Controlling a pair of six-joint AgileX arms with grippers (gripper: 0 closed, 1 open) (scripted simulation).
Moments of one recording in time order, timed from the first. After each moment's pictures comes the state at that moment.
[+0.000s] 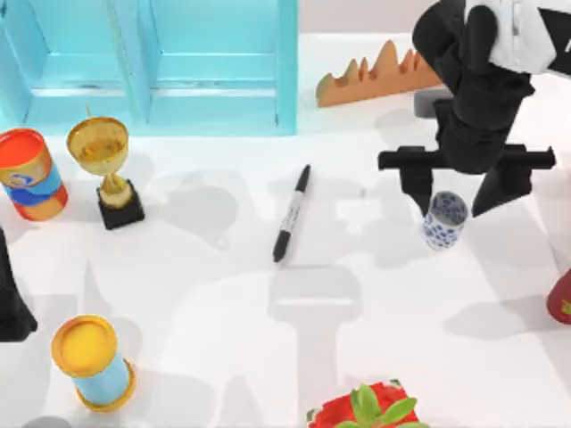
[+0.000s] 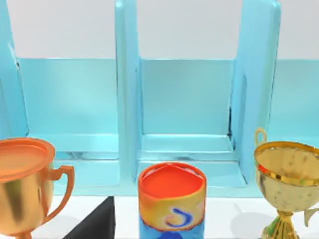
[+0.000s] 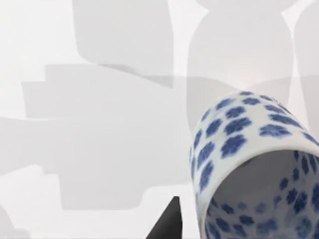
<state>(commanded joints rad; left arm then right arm) 0.00 0.00 0.00 0.00 0.00 0.00 0.37 2.17 1.71 -1.12 0.00 0.39</state>
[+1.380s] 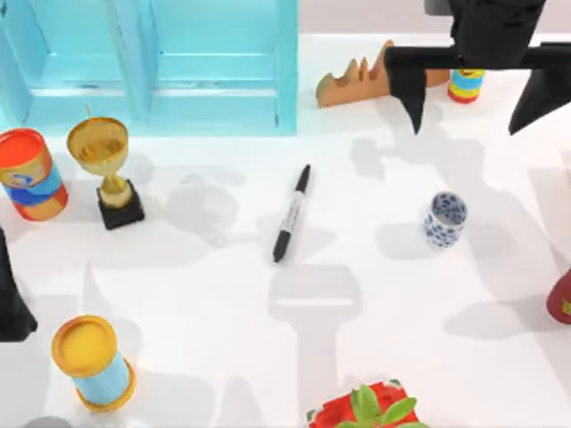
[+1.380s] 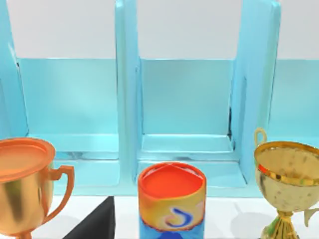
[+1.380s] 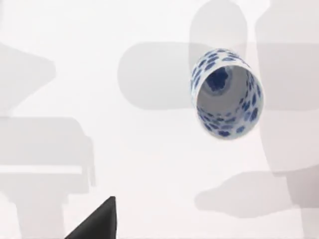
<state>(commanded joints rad) 0.00 0.00 0.00 0.00 0.00 0.00 0.37 2.25 2.31 -1.64 0.00 0.39</state>
